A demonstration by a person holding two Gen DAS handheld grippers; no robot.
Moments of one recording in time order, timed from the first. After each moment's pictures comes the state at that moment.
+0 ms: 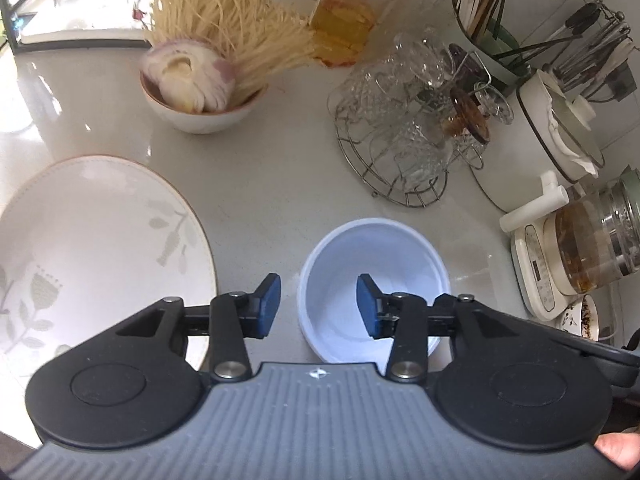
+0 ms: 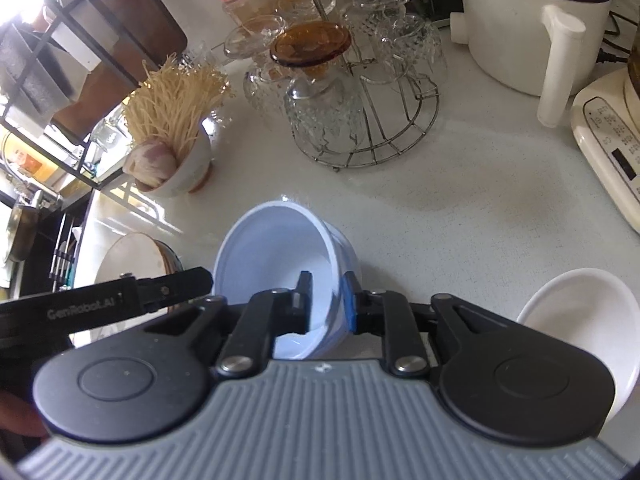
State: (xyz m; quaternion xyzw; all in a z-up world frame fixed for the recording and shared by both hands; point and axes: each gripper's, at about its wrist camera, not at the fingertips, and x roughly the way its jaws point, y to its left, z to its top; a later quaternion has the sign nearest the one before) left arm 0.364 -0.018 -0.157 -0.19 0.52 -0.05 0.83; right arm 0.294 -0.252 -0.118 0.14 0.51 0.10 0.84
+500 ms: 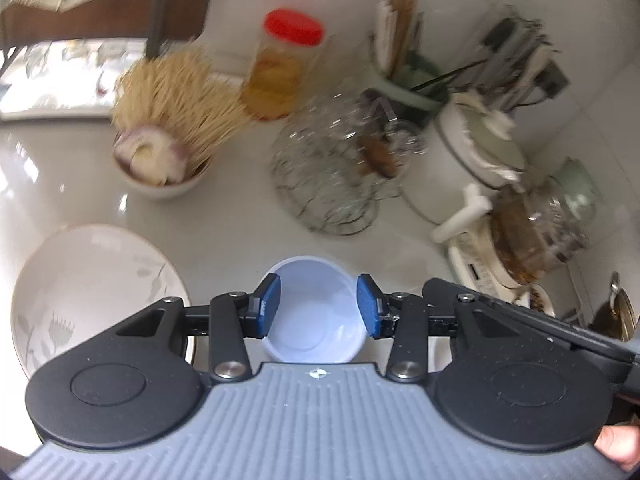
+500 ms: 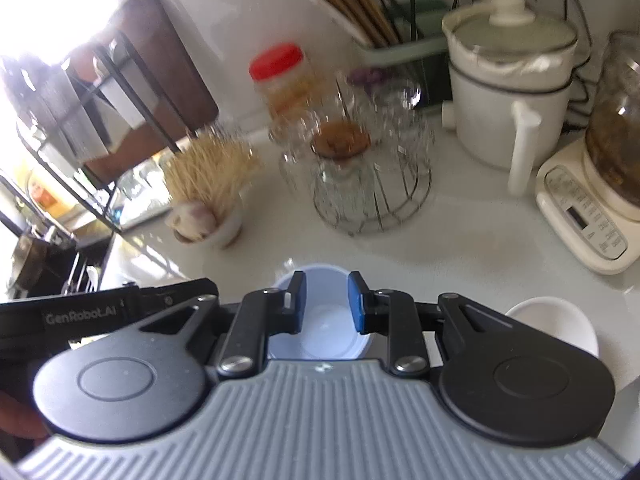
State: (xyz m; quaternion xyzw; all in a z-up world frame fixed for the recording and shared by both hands) left arm 0.334 -0.021 -0.080 -0.16 0.46 -0.13 0.87; right arm 0.248 -0.243 -0.046 0.13 0.41 0.07 0.90
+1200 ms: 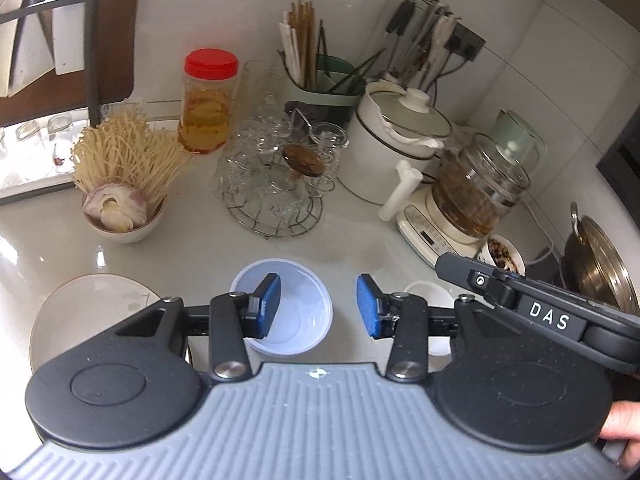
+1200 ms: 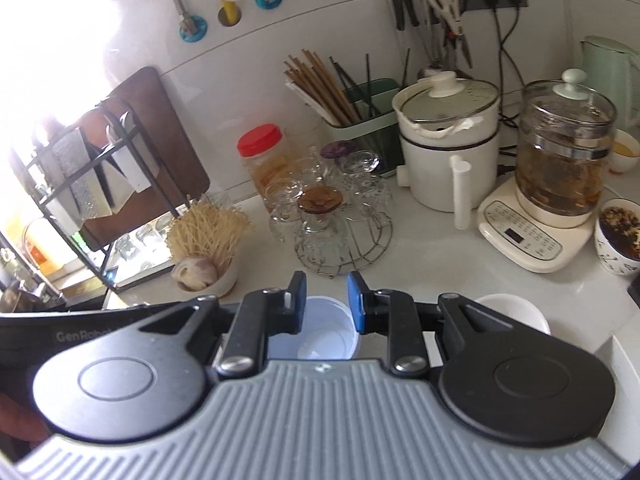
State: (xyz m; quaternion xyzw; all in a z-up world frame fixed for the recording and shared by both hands) left arm 0.293 -0.029 -0.041 -0.07 0.42 -0.23 0.87; right arm 0.170 -0.236 -0.012 0.15 0.31 -0.01 0.94
